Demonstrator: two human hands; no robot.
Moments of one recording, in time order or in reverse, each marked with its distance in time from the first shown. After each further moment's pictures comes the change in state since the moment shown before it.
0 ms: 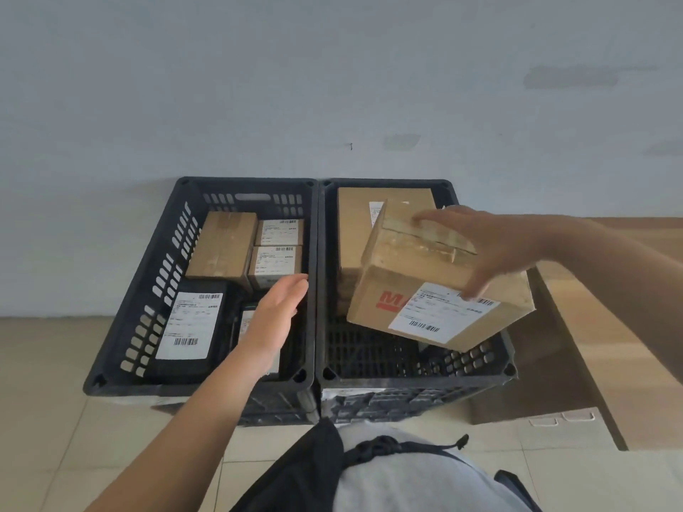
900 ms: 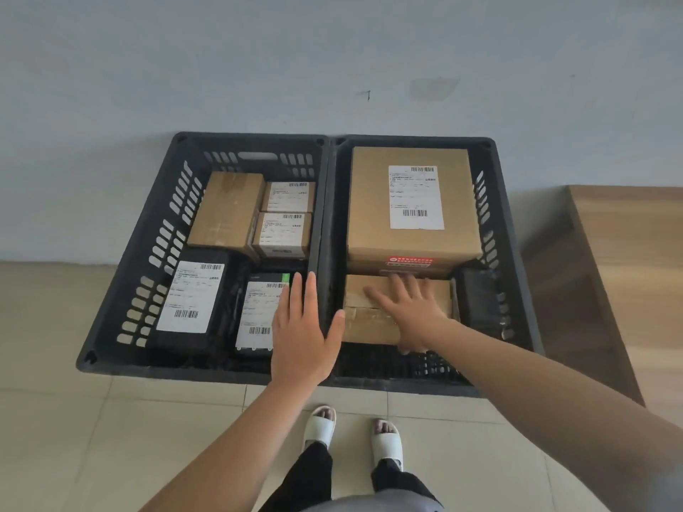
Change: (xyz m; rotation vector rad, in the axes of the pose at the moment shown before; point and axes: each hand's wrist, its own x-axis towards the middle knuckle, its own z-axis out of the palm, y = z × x) left_hand 0.010 -0.079 0.068 0.952 0.316 0.064; right_hand 0.167 0.022 0.224 -0.293 -0.040 -0.036
